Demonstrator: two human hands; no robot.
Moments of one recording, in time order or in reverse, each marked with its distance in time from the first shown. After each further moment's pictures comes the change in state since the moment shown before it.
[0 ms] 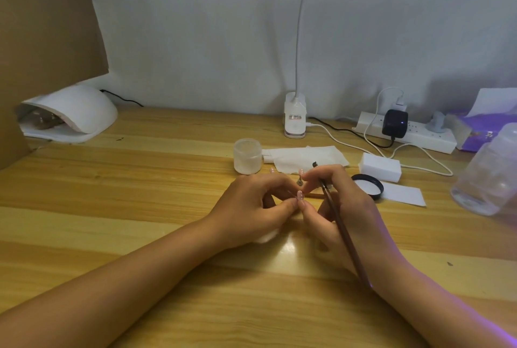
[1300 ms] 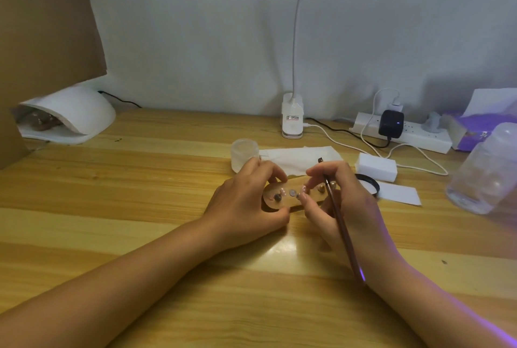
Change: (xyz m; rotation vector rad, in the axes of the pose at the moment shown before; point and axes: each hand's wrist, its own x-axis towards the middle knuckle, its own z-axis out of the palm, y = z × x) left_hand 0.000 0.003 -0.001 0.428 0.081 -0.091; right_hand 0.001 -0.004 -0.004 0.004 0.038 0.049
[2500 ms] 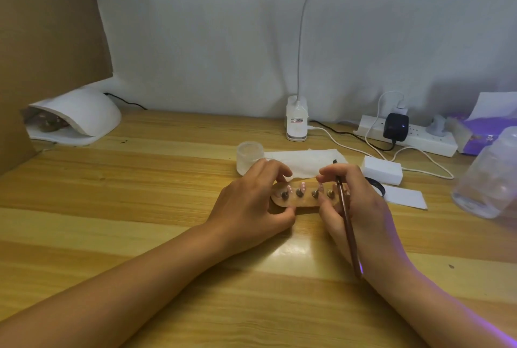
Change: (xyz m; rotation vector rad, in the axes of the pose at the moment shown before) left_hand -0.001 -0.001 0.000 0.040 0.054 0.059; right_hand -0.002 0.013 0.003 -0.153 0.072 0.035
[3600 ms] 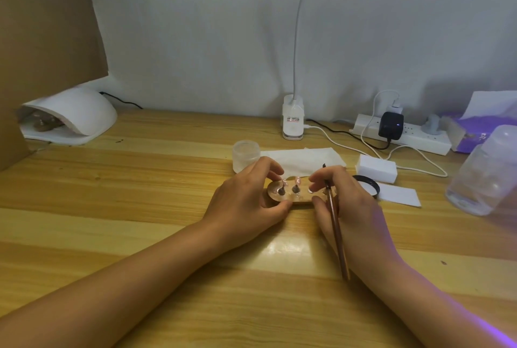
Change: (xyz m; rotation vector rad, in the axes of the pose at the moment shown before) left_hand 0.001 -0.002 0.001 -0.069 -0.004 -0.078; right_hand -0.001 -0.008 -0.005 -0.054 -0.076 -0.022
